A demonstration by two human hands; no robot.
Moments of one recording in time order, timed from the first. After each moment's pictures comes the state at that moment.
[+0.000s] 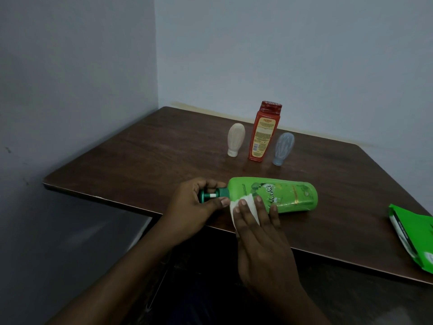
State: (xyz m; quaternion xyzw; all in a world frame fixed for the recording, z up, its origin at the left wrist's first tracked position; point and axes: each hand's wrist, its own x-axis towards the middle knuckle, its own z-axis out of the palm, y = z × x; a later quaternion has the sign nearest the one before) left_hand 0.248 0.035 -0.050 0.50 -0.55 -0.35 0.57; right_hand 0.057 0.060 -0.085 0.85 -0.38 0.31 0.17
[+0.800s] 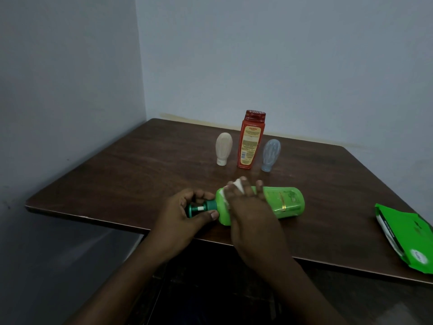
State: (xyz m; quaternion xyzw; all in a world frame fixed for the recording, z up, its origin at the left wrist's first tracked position) left_hand 0.254 0.041 -0.049 0.47 -0.56 -0.36 0.58; right_hand 0.078 0.031 -0.028 0.84 -0.45 0.29 0.09
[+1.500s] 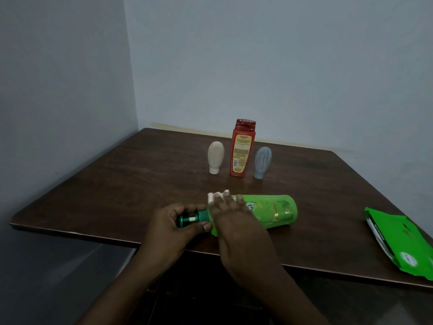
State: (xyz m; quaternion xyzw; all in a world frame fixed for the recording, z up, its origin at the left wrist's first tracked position) left_hand 0.255 0.042 -0.041 0.46 -0.55 -0.38 0.59; right_hand 0.083 0.033 -0.032 0.86 -0.43 0.25 0.10
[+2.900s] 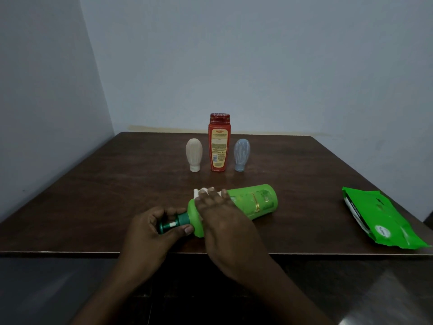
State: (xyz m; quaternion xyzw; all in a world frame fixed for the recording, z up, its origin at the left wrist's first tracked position) left_hand 0.240 0.040 -0.037 0.50 -0.59 -0.31 0.56; right_hand 0.063 0.025 -0.023 0.85 -0.44 0.29 0.05
